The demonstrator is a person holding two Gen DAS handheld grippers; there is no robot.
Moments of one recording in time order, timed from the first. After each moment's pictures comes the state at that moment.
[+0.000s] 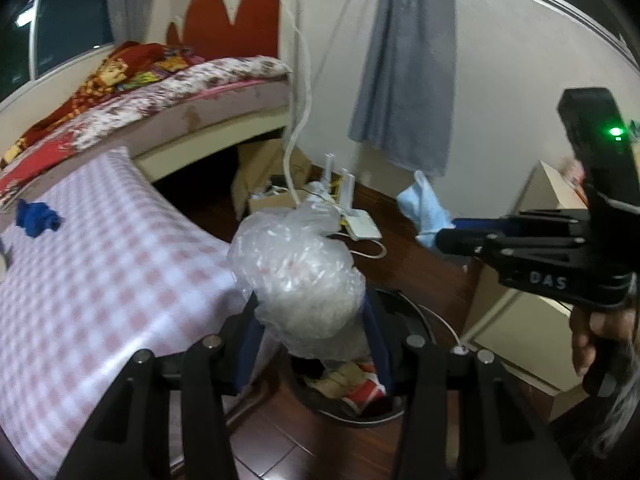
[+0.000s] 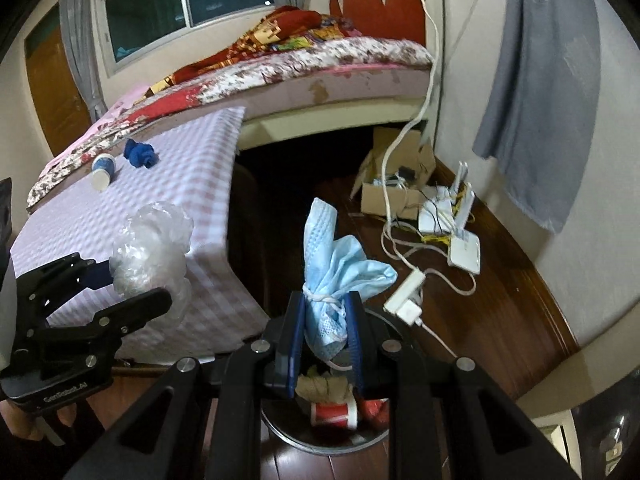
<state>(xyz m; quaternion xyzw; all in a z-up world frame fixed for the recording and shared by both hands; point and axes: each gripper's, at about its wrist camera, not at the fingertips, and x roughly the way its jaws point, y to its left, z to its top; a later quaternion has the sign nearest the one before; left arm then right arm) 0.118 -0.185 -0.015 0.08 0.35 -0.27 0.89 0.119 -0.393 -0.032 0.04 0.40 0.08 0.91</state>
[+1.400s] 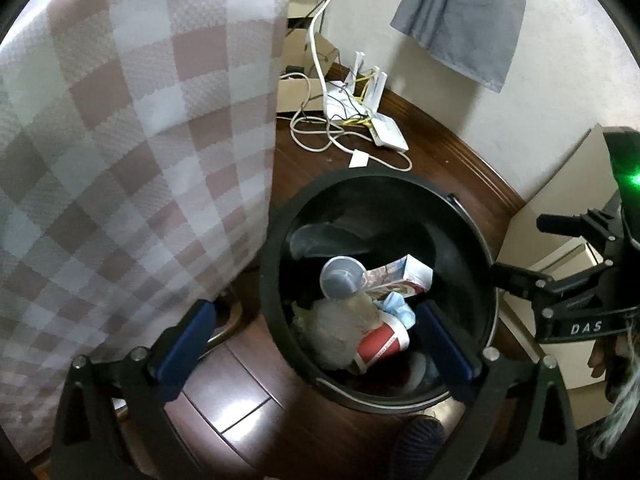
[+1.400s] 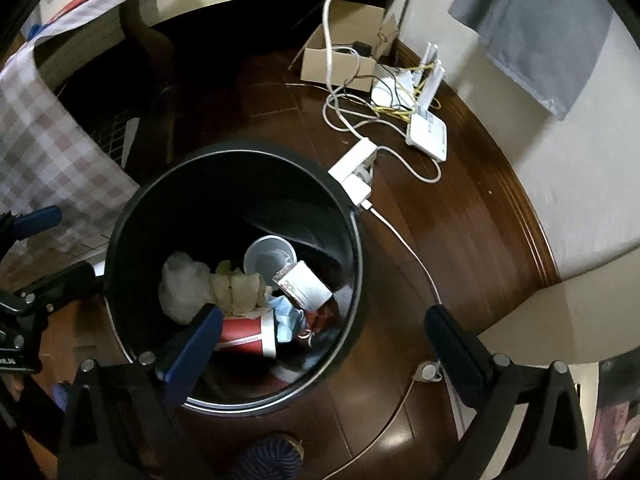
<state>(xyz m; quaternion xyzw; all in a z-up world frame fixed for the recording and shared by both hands) 0.158 -0.197 -0.150 0.06 0.50 -0.21 0.84 0.147 -0.414 -0.179 -0.04 0.55 0.00 0.83</state>
